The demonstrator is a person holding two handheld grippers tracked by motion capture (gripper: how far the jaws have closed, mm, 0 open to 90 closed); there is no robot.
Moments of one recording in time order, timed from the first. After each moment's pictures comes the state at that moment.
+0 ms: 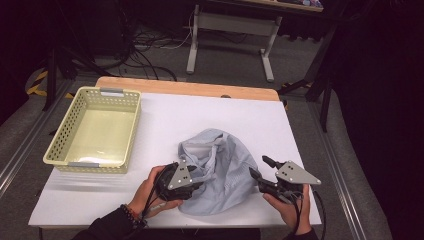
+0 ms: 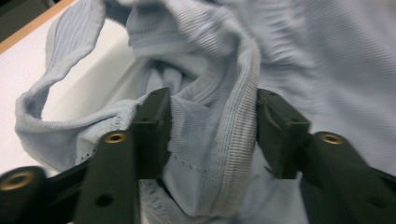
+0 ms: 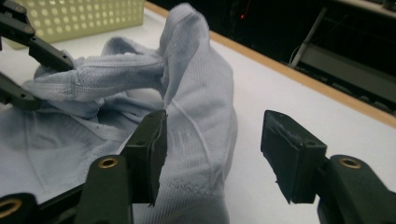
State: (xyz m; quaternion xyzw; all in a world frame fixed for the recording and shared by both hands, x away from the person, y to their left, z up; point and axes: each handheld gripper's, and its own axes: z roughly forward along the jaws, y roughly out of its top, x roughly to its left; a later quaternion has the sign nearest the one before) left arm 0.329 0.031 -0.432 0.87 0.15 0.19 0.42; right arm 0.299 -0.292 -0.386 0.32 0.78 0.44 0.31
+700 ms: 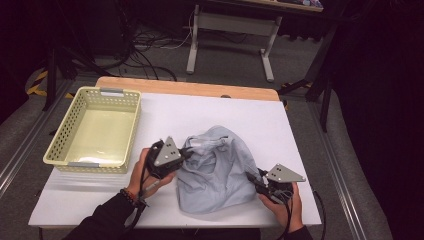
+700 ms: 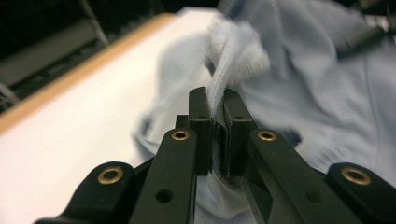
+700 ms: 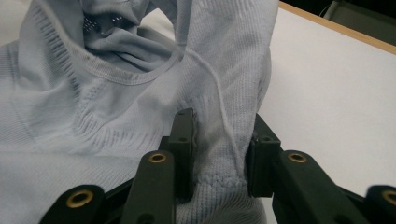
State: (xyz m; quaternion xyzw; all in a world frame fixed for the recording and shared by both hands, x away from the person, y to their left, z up) left arm 0.360 0.069 -0.392 0.80 0.21 0.23 0.51; right arm 0.310 -0.294 -0.427 0.33 0.81 0.41 0.26
